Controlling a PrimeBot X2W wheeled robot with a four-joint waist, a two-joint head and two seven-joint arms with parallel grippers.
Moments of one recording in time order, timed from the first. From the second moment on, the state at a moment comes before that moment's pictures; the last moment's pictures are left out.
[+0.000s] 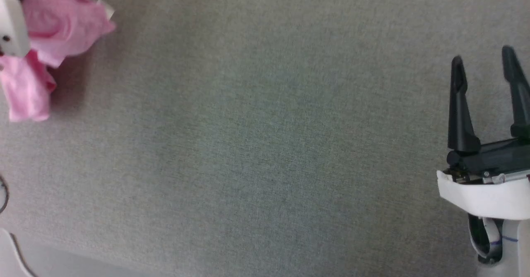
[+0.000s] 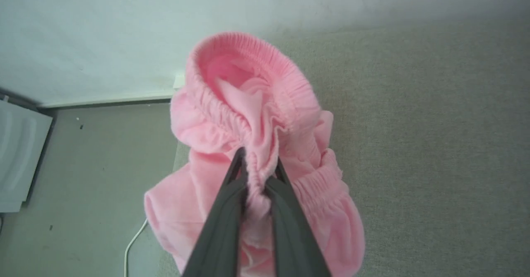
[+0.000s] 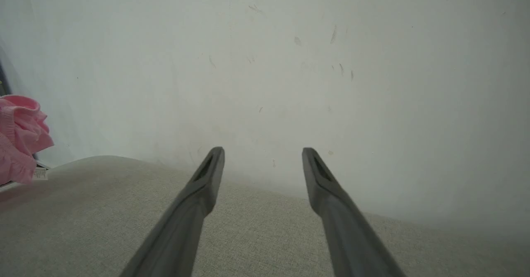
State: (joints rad) left arm -1.12 0.74 -0.56 0.63 -0.72 -0.13 0.45; right arm -0.18 -0.07 -0.03 -0.27 0.01 0.13 -0.26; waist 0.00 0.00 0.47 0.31
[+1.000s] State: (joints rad) left arm -1.16 0.47 -1.27 0.22 -0.84 -0.13 0.38; right arm -0.08 -0.05 -0.07 -0.21 0.14 0.13 -0.26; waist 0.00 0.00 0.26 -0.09
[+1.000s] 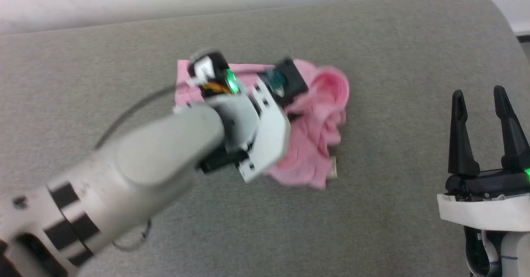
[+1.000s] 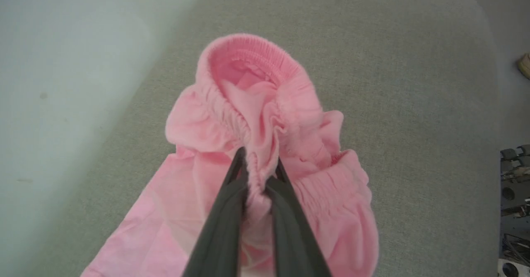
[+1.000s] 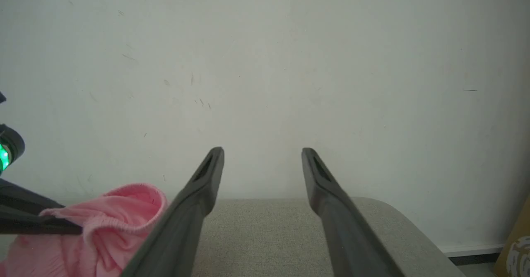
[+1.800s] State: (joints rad) left arm -0.83 0.33 -1.18 0.28 -0.67 -0.10 0.02; right arm -0.03 -0.05 -0.09 -0.18 0.13 0.13 -0.26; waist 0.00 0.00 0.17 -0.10
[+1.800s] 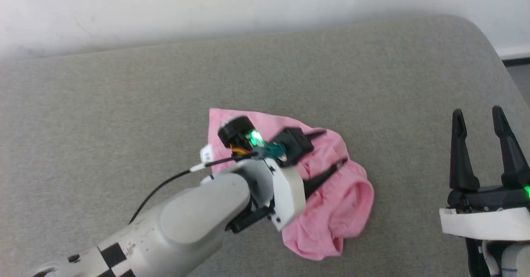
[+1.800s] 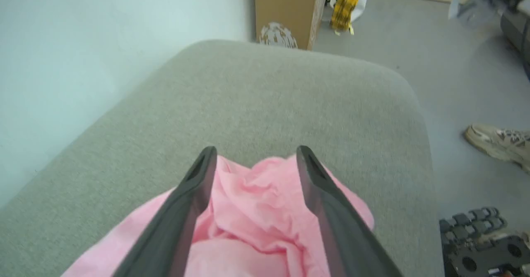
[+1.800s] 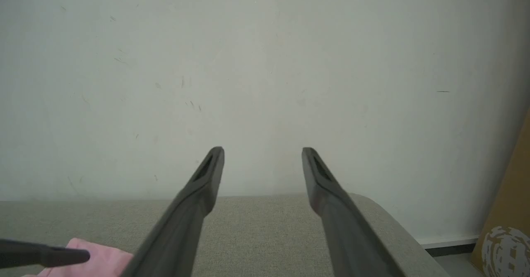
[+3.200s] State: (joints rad) left arm 0.03 0.15 -0.10 -0.06 -0.10 0.15 -0.26; right arm 0.07 -0.05 -0.09 -0.13 0.12 0.13 -0.26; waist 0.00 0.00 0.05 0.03
